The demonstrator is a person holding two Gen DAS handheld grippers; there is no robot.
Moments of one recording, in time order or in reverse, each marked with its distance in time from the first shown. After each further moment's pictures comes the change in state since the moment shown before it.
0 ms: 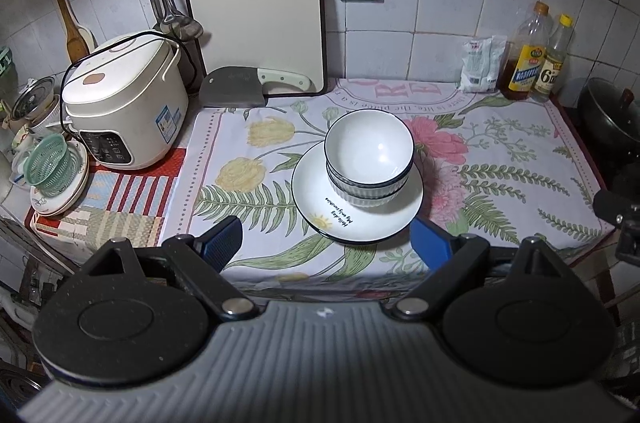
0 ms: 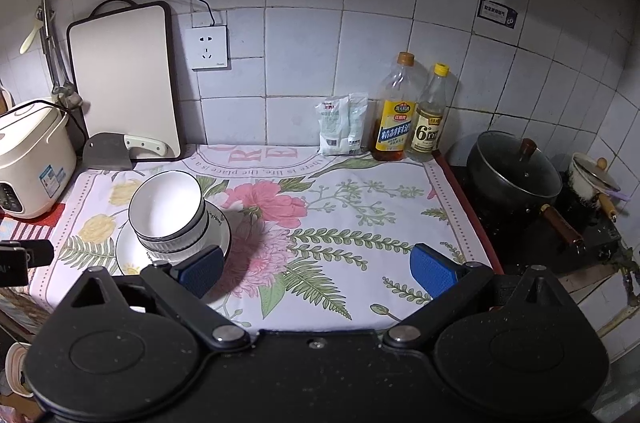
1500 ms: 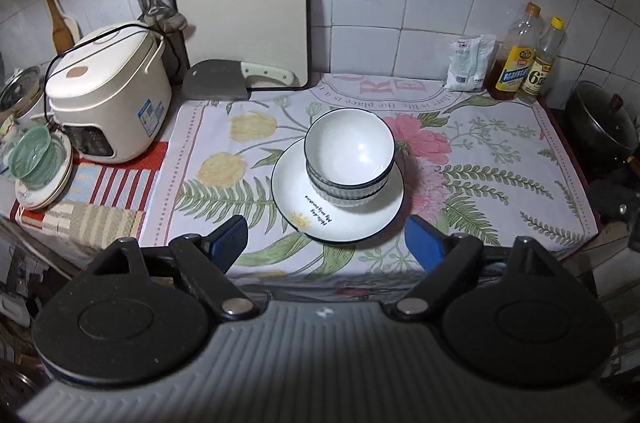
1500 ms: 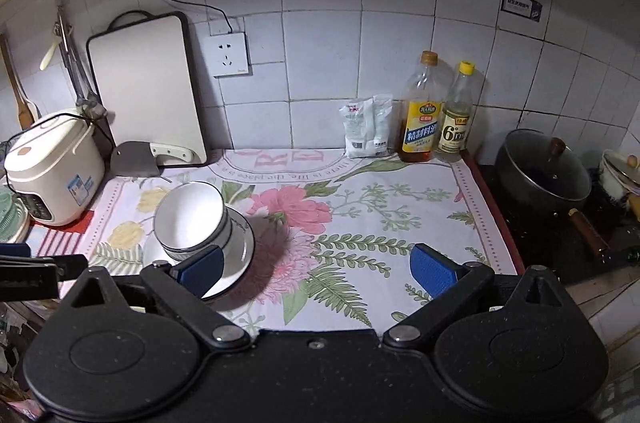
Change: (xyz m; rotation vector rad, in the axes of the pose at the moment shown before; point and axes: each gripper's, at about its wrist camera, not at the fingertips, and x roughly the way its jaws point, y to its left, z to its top) left arm 0.003 -0.009 0.012 -0.027 0.044 -0.043; right arm -0.001 -0.017 0.022 0.017 0.024 0.116
